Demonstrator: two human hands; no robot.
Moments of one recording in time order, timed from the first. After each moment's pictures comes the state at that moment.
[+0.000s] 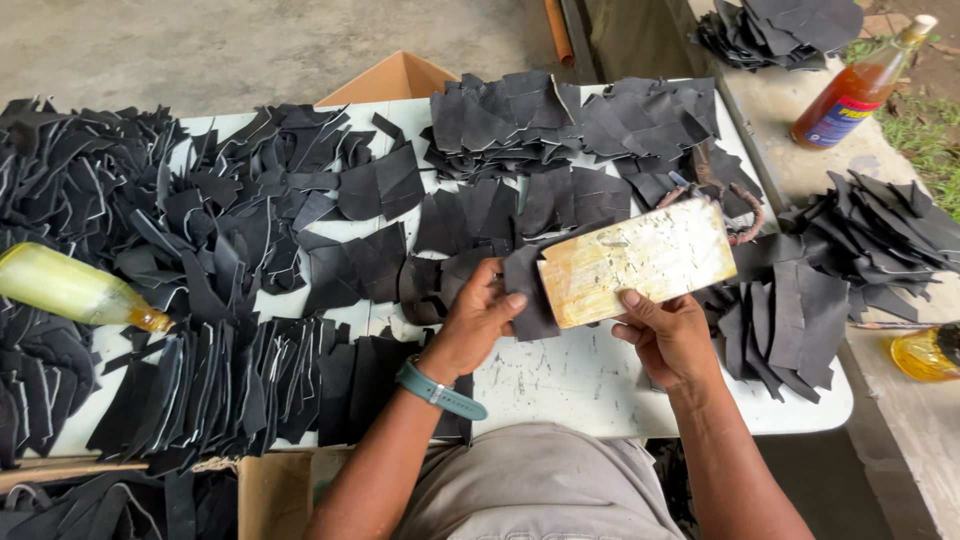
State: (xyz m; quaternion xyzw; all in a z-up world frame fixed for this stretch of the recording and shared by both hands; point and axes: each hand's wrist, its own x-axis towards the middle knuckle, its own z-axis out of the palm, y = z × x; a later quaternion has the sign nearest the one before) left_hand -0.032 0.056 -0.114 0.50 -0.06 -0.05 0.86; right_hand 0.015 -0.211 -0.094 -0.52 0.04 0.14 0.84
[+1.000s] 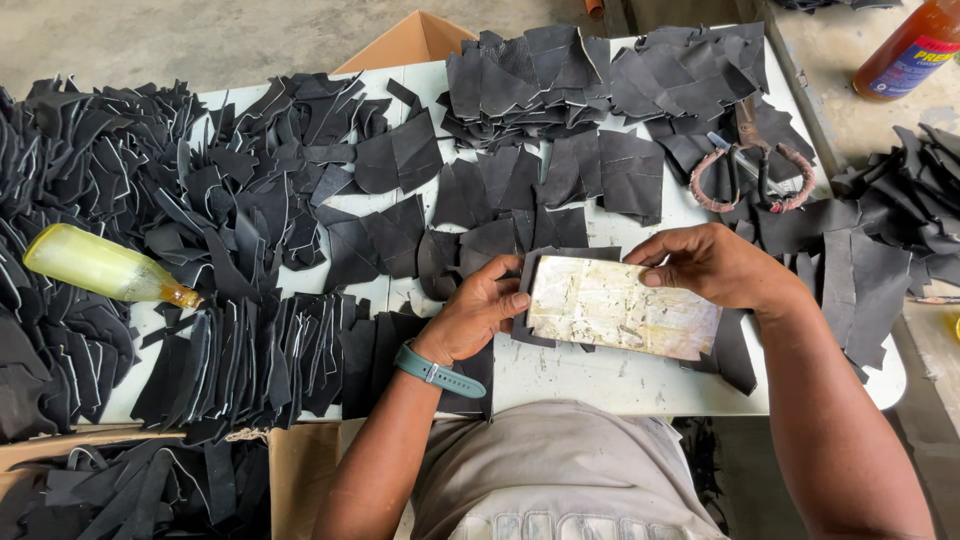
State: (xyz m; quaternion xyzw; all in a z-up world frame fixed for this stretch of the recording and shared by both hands) left_hand -0.051 0.085 -0.117 0.52 -0.06 -0.15 0.84; right_hand 0.073 -0.225 -0.043 -0.80 -0.28 0.27 0.46
